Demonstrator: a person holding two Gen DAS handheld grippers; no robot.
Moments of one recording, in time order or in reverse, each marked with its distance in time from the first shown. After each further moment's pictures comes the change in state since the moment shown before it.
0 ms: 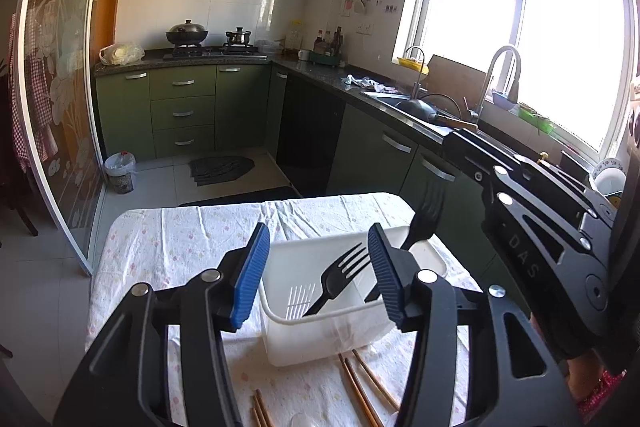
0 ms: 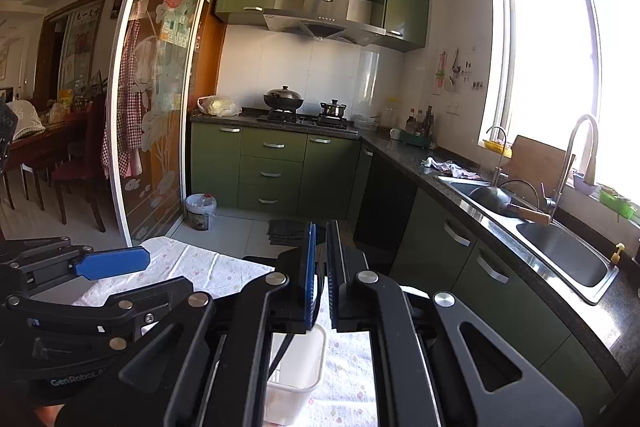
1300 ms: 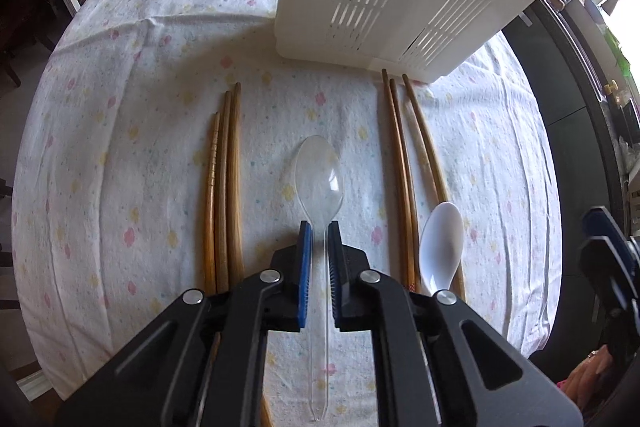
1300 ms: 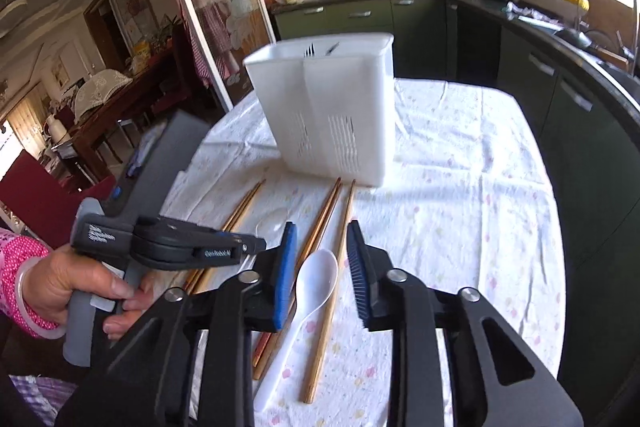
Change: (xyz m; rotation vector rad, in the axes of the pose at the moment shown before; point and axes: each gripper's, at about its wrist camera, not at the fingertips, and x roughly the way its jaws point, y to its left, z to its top) left arm 0.047 -0.001 -0.162 -0.258 0.700 0.119; right arm -0.073 -0.031 -0.165 0.163 0.551 0.472
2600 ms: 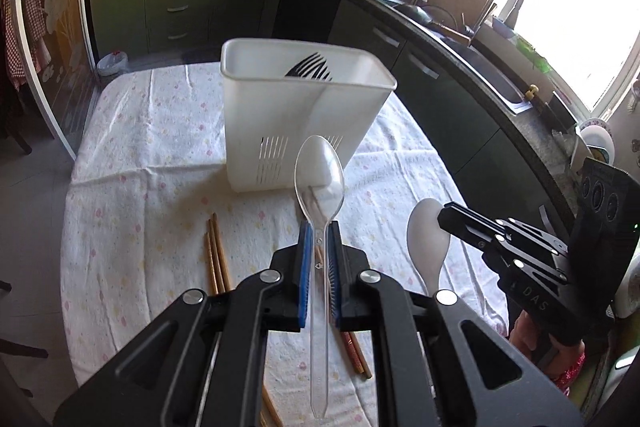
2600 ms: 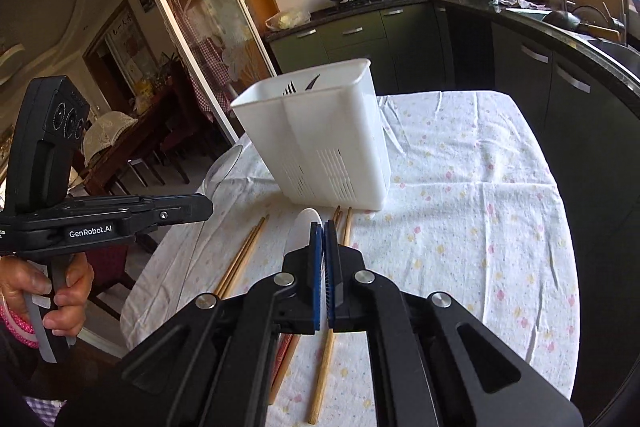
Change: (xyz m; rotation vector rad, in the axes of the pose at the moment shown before) left arm -0.135 -0.025 -0.001 0.213 -0.341 -0.141; right arm -0.012 -0.008 0.025 0.098 -0.207 0.026
